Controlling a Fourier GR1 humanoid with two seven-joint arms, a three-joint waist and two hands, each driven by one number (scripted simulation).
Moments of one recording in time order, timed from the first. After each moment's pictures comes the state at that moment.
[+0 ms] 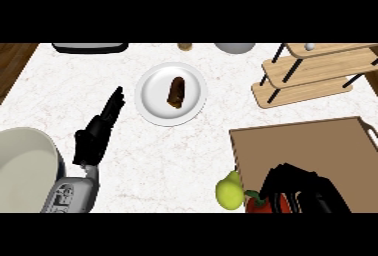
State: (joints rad) left arm -0.19 0.07 -0.02 -1.43 -0.15 -0.01 0.02; right arm 0.18 -0.01 0.36 -2.28 0.82 0.29 0.44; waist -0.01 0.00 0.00
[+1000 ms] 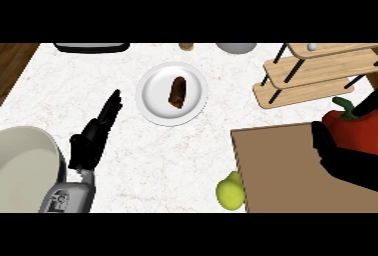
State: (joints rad) left arm -0.16 0.08 -0.02 -1.48 -0.15 -0.03 0.04; right arm -0.49 -0.13 -0.06 -2.30 0.81 0.41 0.84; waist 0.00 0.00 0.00
